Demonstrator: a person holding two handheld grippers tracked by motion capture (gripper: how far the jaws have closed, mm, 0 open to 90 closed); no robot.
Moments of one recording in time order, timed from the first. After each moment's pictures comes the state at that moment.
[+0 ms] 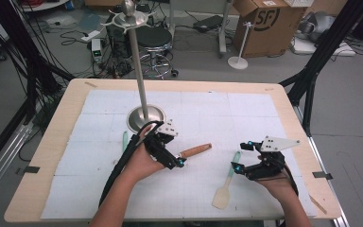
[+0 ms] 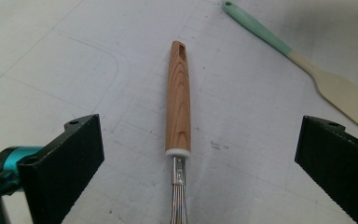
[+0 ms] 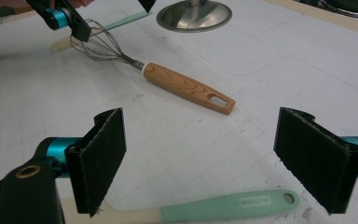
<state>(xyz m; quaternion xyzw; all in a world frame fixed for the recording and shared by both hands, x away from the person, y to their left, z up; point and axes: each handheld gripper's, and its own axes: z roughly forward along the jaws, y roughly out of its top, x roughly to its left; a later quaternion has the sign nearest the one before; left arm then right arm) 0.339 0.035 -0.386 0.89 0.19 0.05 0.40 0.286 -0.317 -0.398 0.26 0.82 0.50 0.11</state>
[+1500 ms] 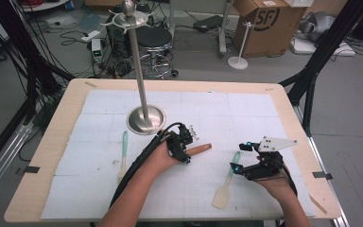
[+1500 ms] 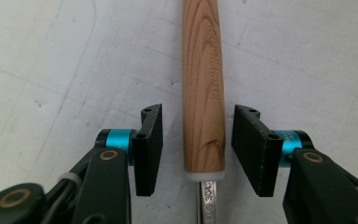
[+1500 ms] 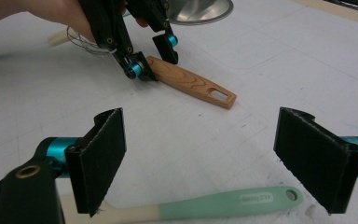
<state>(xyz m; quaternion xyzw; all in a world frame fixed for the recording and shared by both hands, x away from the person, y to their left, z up) 0.365 -0.021 -0.415 0.96 0.18 0.05 0.21 0.288 -0.315 -0.402 0.26 0.82 0.49 0.11</state>
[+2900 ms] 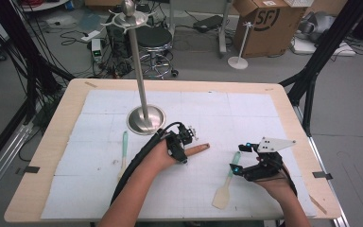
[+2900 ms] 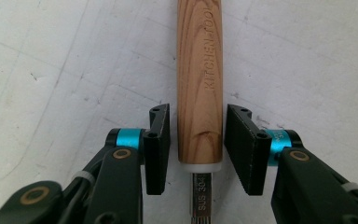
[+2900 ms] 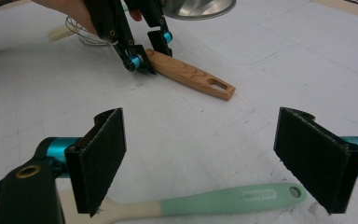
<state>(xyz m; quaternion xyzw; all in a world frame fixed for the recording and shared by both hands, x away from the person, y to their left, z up) 0.366 -0.018 -0.412 0.96 0.20 0.04 0.18 0.288 -0.313 -0.404 0.26 0.83 0.48 0.11</state>
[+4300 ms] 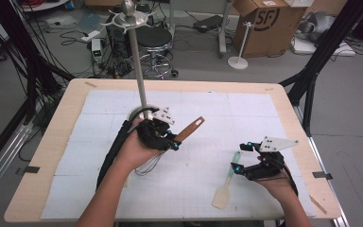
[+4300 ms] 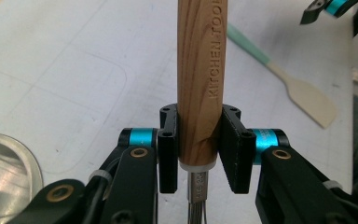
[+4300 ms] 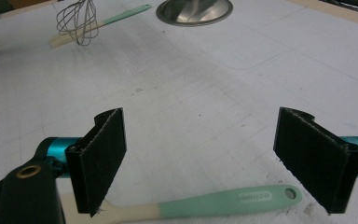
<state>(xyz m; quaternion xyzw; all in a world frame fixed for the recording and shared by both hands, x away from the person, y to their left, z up) 0.336 0.058 -0.325 0.90 0.19 0.04 0.40 0.287 -0.317 -0.401 0.26 0.82 0.50 0.11</state>
